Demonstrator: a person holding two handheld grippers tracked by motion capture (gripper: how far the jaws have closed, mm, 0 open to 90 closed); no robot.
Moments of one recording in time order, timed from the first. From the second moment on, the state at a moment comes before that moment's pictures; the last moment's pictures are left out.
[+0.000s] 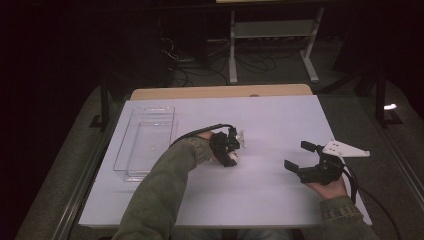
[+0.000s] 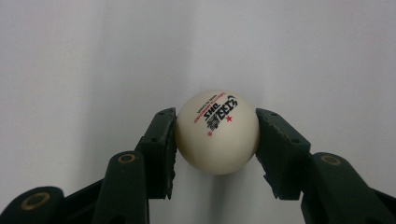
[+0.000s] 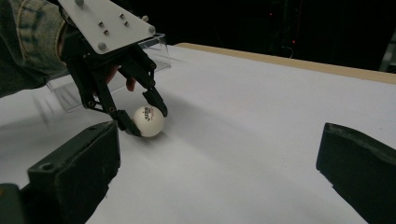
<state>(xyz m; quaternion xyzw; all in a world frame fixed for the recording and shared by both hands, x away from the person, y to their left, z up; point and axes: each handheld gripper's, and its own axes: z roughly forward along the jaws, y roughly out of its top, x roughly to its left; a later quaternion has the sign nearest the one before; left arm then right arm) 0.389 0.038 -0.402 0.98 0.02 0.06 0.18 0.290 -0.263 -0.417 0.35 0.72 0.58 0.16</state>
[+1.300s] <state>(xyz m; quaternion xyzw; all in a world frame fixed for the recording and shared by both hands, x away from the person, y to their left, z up) 0.377 0.066 -0.331 0.97 0.06 0.09 0.23 0.293 -0.258 -0.419 0.35 0.72 0.58 0.16</state>
